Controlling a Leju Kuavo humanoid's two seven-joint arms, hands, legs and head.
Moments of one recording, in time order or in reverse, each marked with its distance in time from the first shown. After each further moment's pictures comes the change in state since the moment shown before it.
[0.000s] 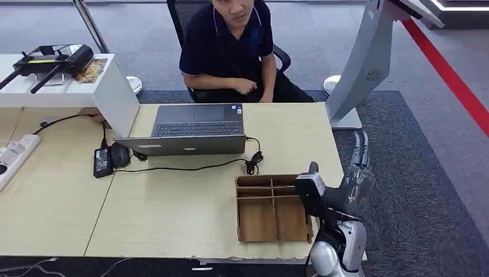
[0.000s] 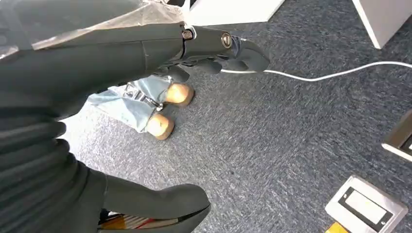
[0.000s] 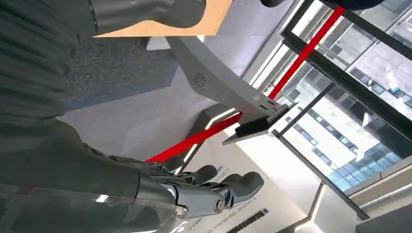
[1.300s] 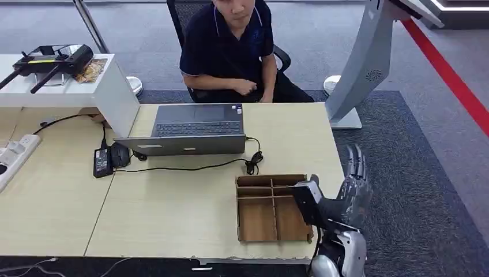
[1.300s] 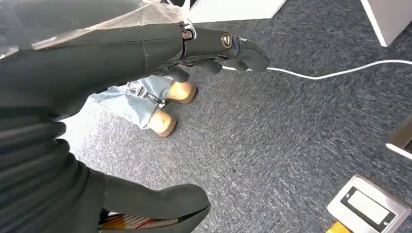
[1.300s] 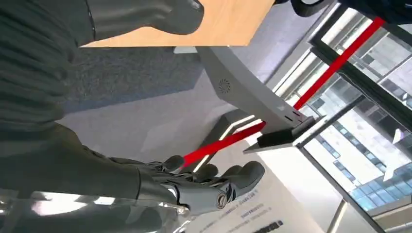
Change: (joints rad) left arm 0.000 0.001 0.004 0.000 0.017 0.002 0.003; right arm 0.056 -0.079 0.080 0.000 0.052 0.000 0.173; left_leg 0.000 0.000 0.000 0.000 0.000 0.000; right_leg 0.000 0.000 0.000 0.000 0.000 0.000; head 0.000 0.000
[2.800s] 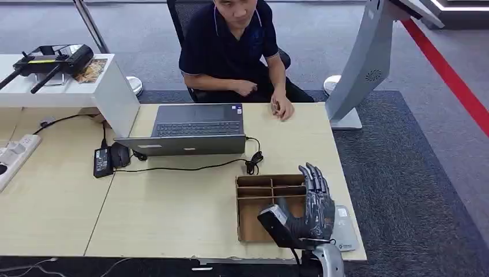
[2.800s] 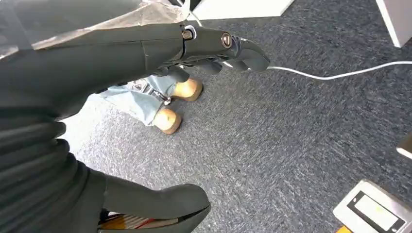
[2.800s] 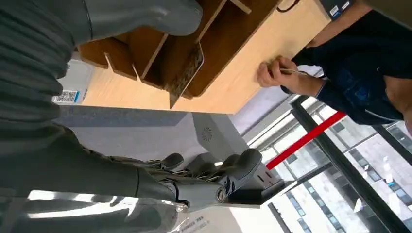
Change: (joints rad) left arm 0.000 0.008 0.000 0.000 0.024 0.007 0.008; right arm -0.029 -0.137 0.319 0.085 -0.077 0.000 0.104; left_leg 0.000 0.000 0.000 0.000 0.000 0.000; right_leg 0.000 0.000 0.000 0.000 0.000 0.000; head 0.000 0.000
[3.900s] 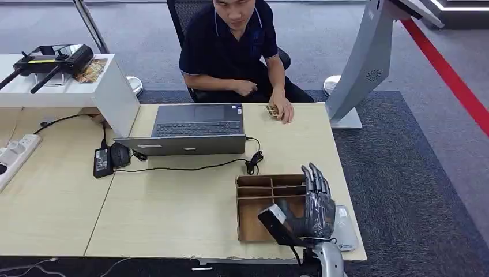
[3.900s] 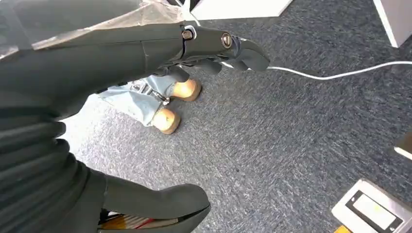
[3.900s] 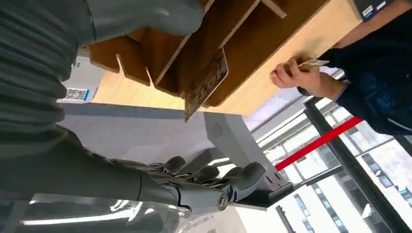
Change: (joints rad) left arm 0.001 0.000 0.000 0.000 0.000 0.000 -0.008; right arm -0.010 0.017 -0.053 0.086 0.051 -0.001 -0.021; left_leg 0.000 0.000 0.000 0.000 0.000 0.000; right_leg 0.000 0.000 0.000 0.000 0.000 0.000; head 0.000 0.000
